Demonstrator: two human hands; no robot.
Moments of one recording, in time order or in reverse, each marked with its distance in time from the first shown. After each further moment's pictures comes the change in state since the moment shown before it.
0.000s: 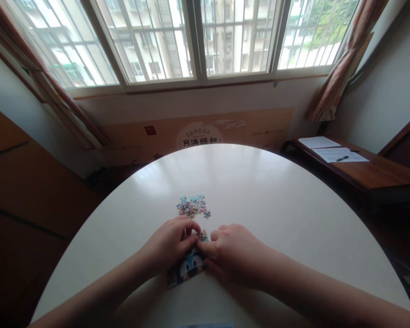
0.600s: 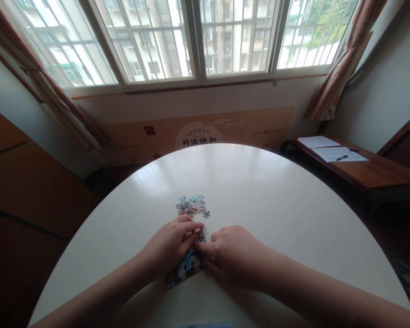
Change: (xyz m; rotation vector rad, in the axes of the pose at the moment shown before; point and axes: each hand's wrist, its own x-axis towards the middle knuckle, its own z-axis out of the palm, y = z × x) left_hand -0.003 -0.001 0.003 0.061 -0.010 0.064; right_hand 0.001 -0.002 0.001 -0.024 0.010 0.002
